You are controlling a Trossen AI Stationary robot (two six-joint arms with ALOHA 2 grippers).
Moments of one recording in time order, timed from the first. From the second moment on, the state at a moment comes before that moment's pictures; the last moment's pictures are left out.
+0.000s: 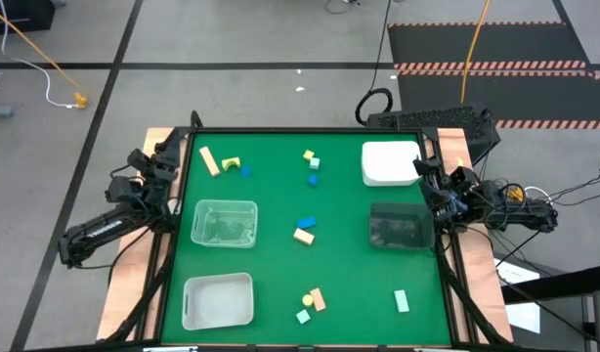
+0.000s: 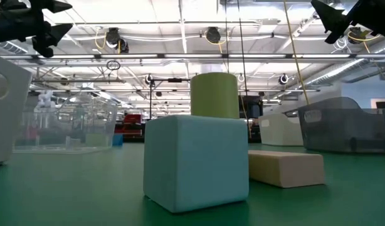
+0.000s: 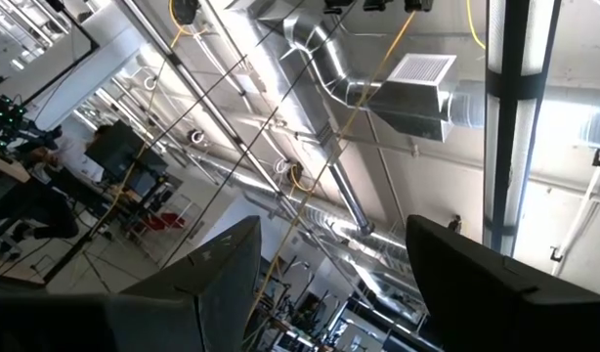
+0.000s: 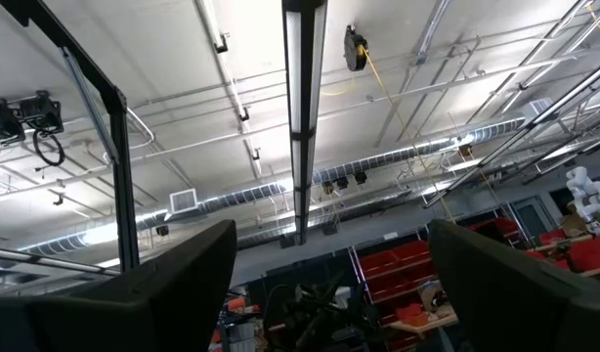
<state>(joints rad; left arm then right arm) 0.48 0.00 0.06 0.65 -0.36 -0.44 -0.03 0.04 0.02 0.75 0.16 0.23</state>
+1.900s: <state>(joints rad) 0.48 1.01 0.82 -0.33 -0.24 -0.34 -0.03 0.04 0.02 0.75 0.16 0.23</state>
